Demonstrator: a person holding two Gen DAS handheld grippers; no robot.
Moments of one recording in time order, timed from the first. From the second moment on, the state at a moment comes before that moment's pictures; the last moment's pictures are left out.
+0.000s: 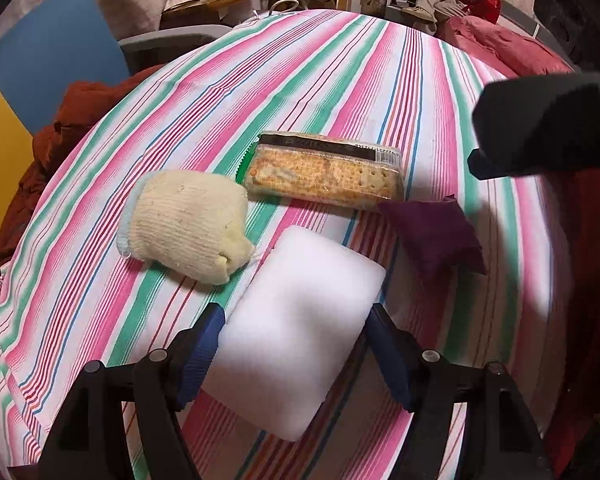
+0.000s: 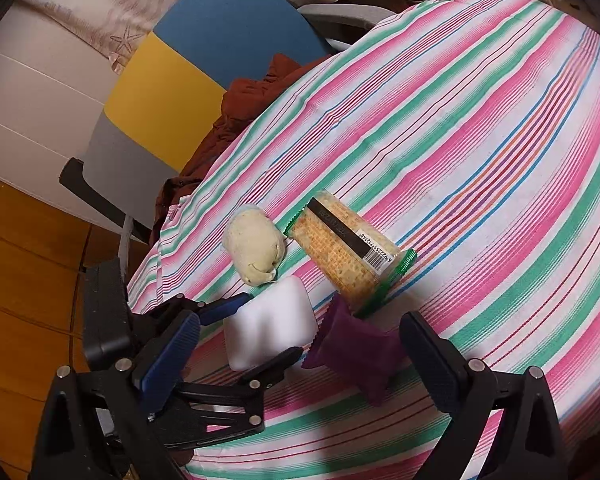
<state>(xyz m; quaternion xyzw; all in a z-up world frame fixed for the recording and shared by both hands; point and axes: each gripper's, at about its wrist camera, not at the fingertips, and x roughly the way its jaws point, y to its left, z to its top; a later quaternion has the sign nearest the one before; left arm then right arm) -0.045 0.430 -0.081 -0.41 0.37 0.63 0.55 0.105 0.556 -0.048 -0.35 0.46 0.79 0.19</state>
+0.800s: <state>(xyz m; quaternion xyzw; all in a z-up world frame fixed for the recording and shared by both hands) -0.016 0.385 -0.071 -0.44 0.28 0.74 0.43 0.099 0.561 -0.057 -0.38 0.45 0.78 0.22</state>
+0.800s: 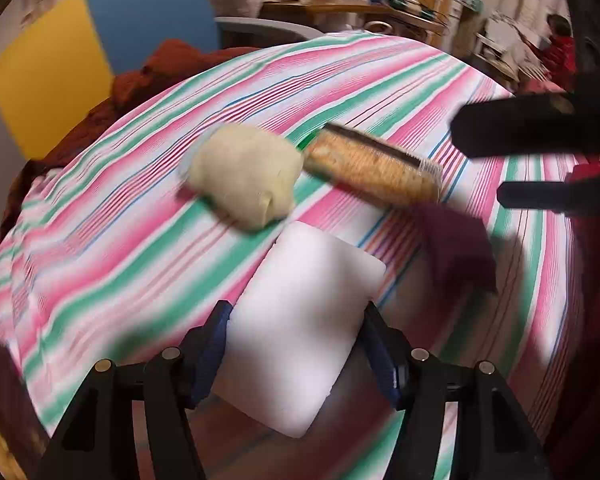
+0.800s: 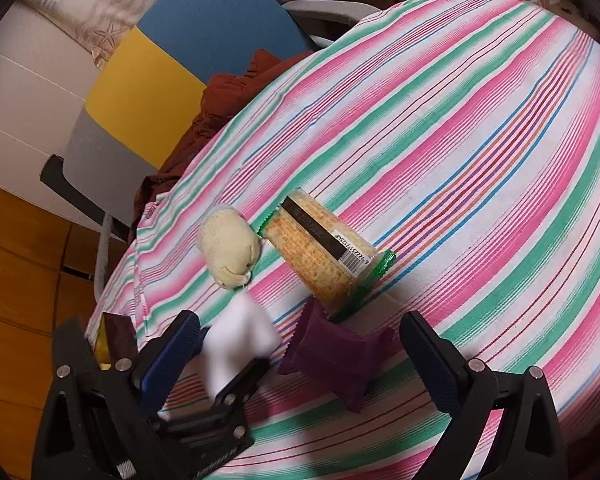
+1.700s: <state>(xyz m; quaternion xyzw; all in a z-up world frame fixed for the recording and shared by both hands) 0.020 0.295 -0.082 -0.37 0.20 0.80 0.43 0.033 0.507 -0.059 -0.61 0.10 0.77 0.16</state>
